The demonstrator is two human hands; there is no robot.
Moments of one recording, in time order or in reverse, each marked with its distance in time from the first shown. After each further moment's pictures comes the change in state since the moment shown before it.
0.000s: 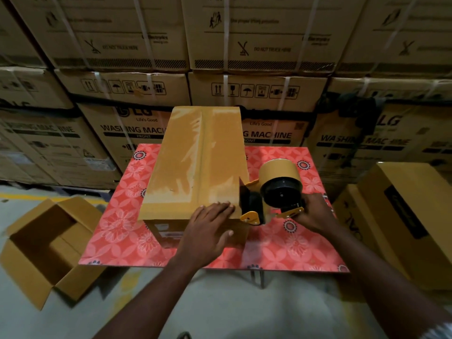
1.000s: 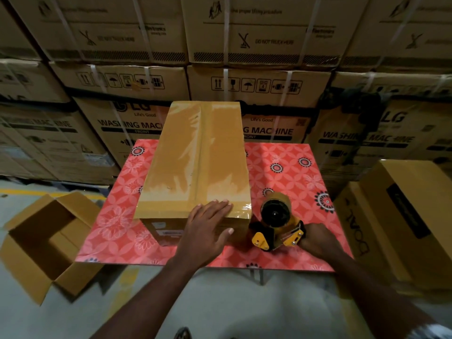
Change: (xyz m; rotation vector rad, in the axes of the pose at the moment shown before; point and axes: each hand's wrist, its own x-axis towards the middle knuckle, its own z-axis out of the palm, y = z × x) left_hand 0.003 0.000 0.007 -0.101 0.010 -0.045; right_hand -0.056 0.062 0.050 -0.319 -0.390 0.552
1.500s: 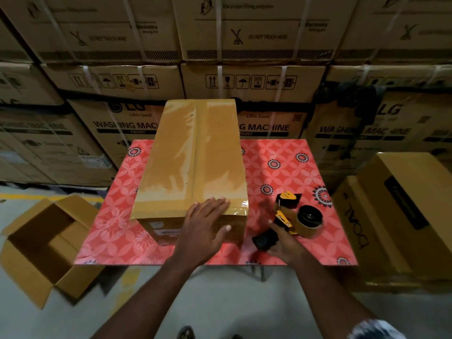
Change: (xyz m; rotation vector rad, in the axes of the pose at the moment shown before) left_hand 0.000 0.000 -0.001 0.002 0.014 0.008; right_hand -0.004 -0.081 0.055 1.496 -0.300 0.569
